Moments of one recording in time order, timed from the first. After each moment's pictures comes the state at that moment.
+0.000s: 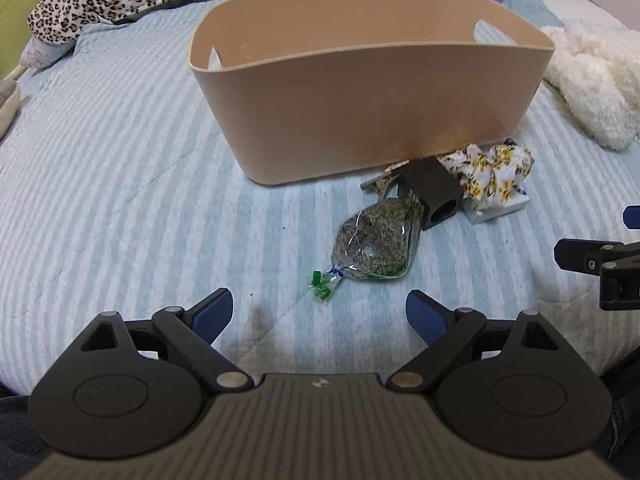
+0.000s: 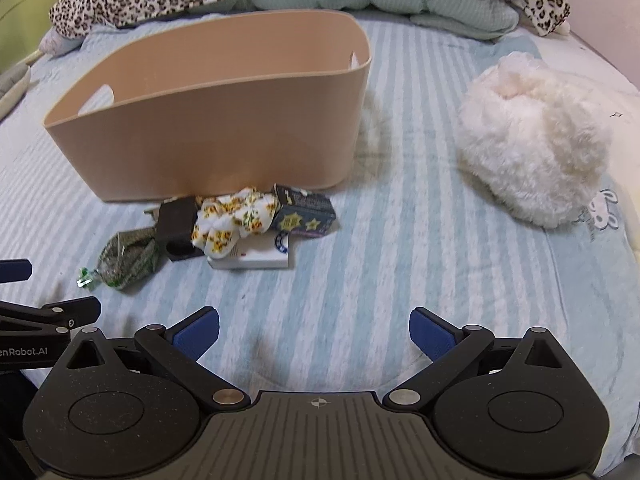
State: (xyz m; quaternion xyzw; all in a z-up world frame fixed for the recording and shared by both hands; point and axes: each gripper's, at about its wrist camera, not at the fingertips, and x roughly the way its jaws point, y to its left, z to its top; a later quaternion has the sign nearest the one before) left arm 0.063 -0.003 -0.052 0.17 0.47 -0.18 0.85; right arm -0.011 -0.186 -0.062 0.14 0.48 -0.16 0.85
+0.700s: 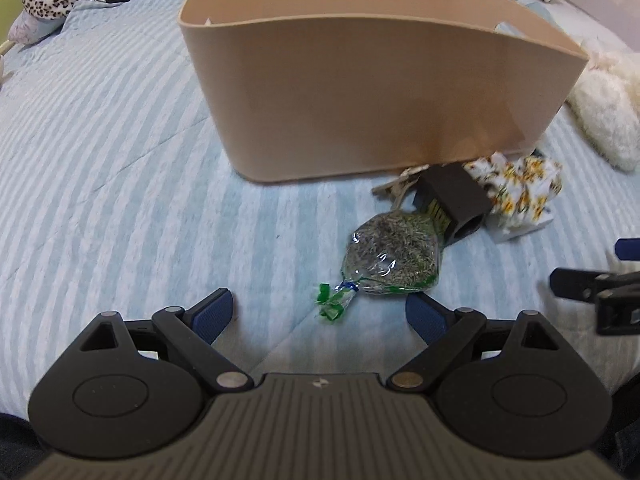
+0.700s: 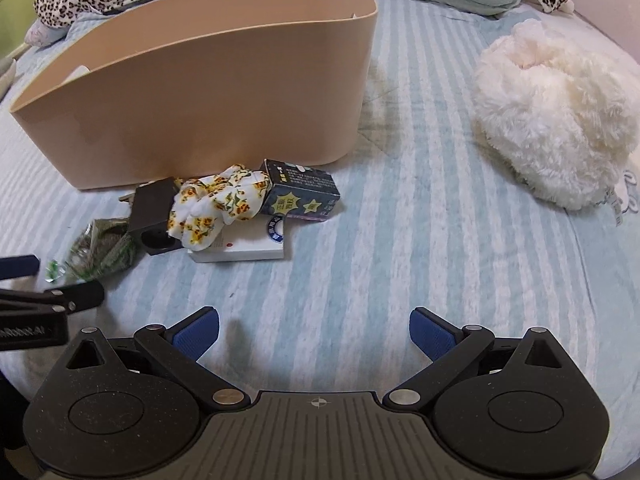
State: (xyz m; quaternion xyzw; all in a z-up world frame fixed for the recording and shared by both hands) left arm 0.092 0.002 -0.079 0.12 0.48 -0.20 0.85; right arm 0.007 -0.195 -0.086 0.14 0.50 -0.17 0.84
